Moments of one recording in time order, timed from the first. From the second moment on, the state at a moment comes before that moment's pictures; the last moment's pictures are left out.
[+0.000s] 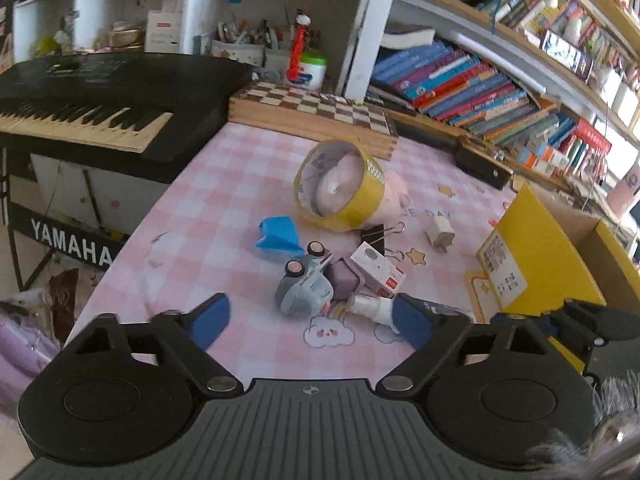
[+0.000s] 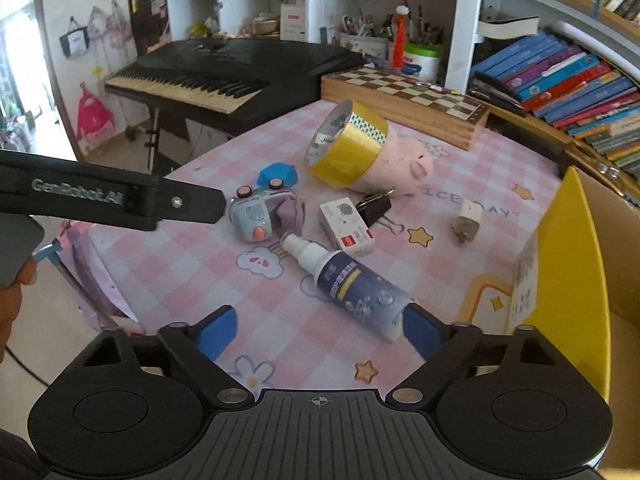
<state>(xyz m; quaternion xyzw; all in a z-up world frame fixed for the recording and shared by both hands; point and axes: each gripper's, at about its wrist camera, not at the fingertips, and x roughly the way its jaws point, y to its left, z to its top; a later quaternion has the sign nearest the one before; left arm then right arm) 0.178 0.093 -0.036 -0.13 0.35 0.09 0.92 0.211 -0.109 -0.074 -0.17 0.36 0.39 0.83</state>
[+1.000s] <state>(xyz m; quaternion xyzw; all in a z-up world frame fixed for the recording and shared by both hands) 0.244 0.103 -0.064 -0.12 0.38 0.07 0.91 0.268 -0.082 -0.098 -0.20 0.43 0.42 0.77</state>
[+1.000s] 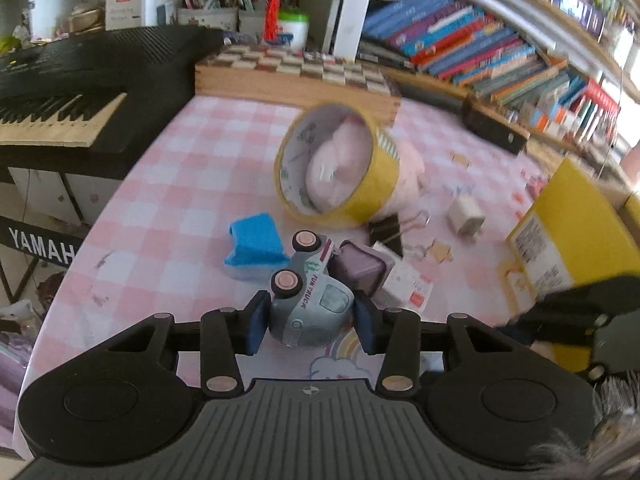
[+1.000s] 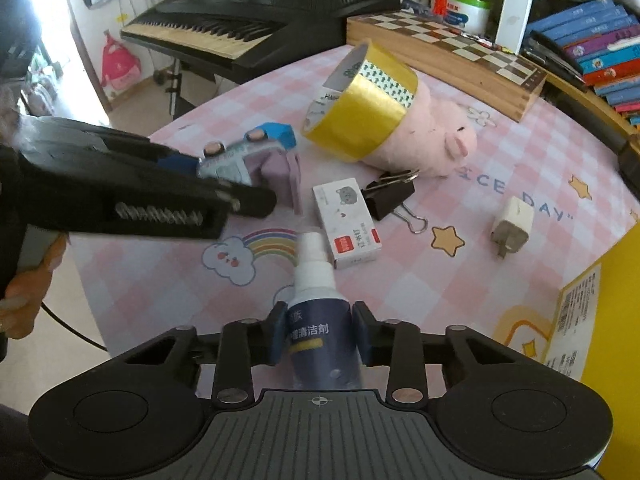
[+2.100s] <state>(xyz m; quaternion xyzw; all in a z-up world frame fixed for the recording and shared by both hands) 0.077 0.097 0.029 -0.20 0.25 -0.01 0.95 0.157 -0.164 -0.003 -0.01 0.35 0.34 0.87</state>
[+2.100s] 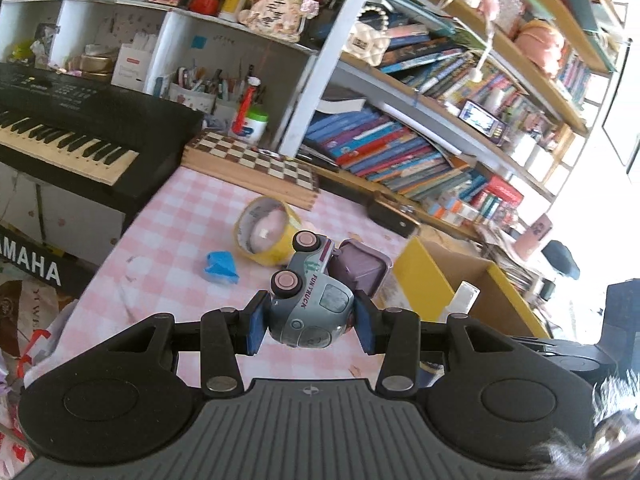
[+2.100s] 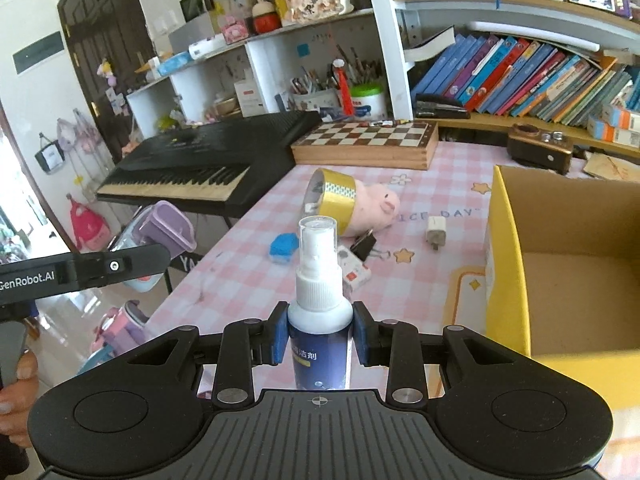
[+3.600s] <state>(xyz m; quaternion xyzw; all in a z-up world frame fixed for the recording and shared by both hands) 0.063 -0.043 0.009 -0.14 0.32 -0.27 0.90 0.046 -0.316 -0.015 0.08 0.38 0.11 0.91</state>
